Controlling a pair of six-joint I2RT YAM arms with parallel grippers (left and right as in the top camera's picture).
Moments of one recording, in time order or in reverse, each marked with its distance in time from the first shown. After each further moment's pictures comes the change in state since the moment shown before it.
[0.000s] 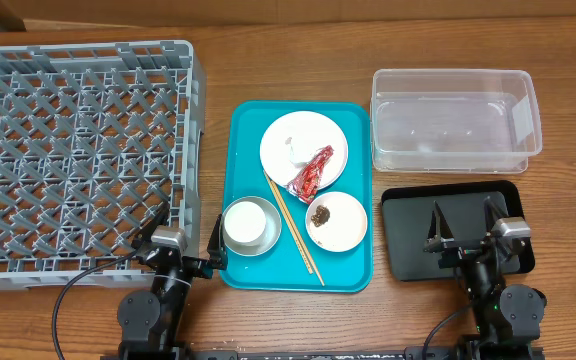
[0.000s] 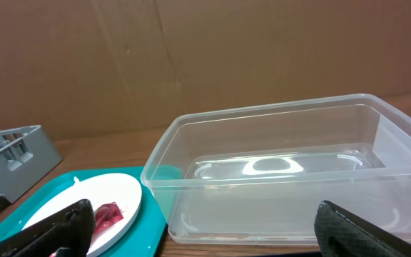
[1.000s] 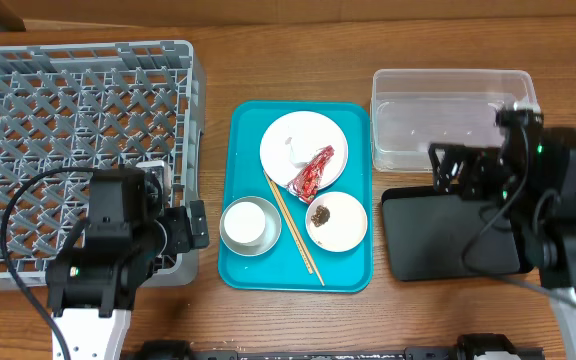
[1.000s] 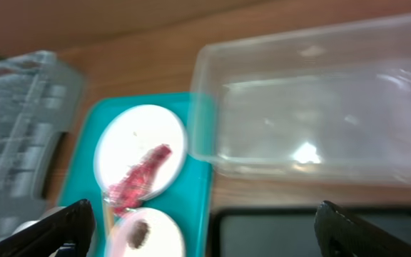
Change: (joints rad) left arm 0.000 0.935 1.008 -1.033 -0.113 -0.060; right arm 0.000 1.008 1.120 -0.769 -0.186 -0.004
